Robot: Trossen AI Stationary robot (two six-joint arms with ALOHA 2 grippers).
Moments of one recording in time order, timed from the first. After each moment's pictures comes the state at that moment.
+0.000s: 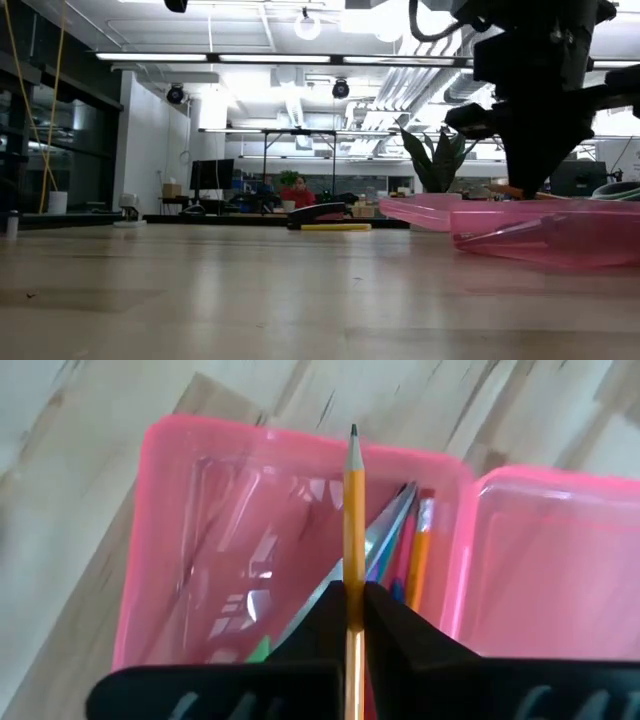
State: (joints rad) left arm 0.05 0.77 0.77 0.01 -0.18 -0.29; right arm 0.25 1.43 0.82 -0.60 -0.03 -0.29
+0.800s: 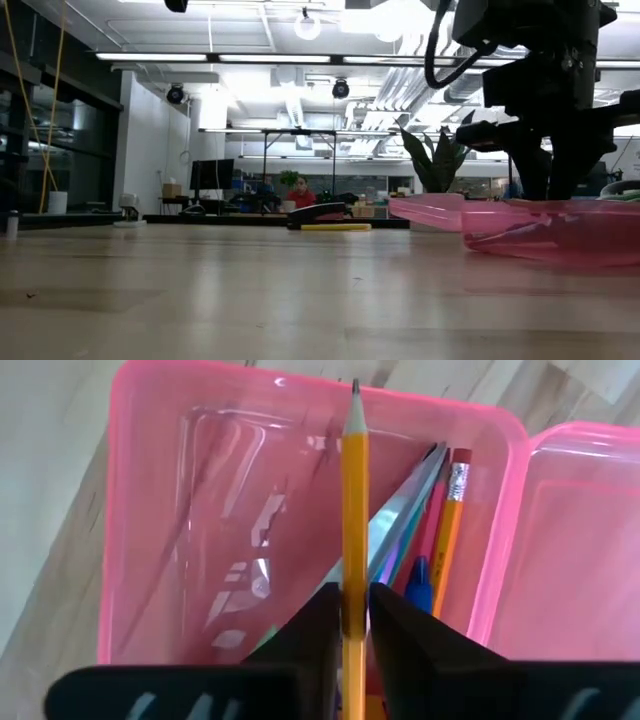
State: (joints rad) left arm 0.05 0.77 0.77 0.01 -0.17 -0.30; right arm 0.24 1.48 0.82 -0.69 -0.02 -0.28
